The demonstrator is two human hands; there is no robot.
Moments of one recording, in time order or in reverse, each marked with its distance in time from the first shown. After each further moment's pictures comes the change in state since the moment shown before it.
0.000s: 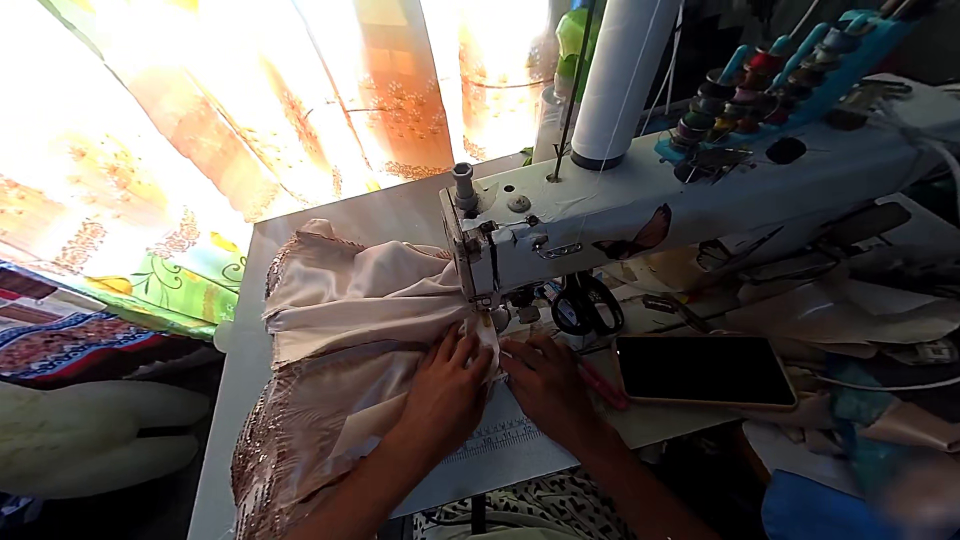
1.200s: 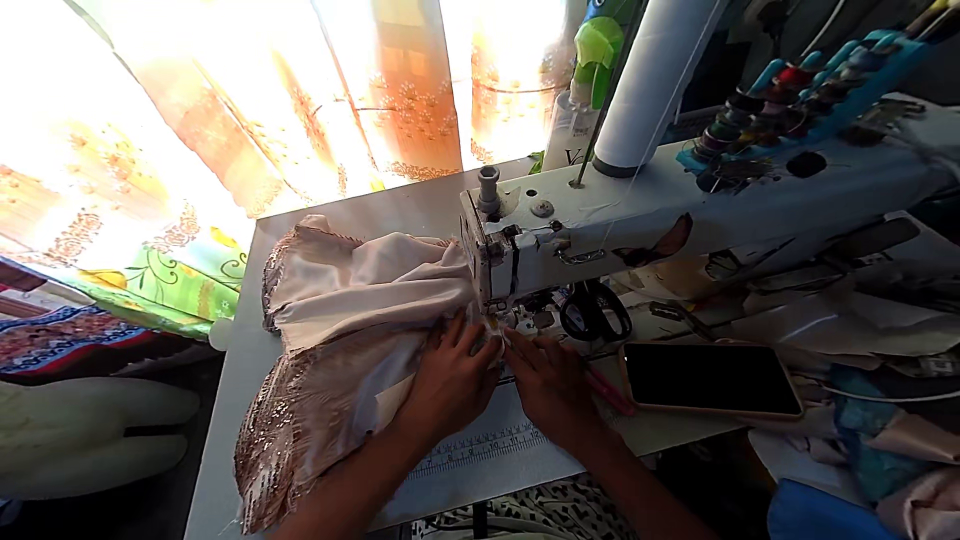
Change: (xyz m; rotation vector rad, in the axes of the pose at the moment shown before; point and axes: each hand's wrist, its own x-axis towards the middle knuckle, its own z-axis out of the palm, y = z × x) left_hand 0.017 -0.025 0.017 0.044 0.255 0.151; right_hand 0.005 -0.006 0.003 -0.188 -0.109 0.040
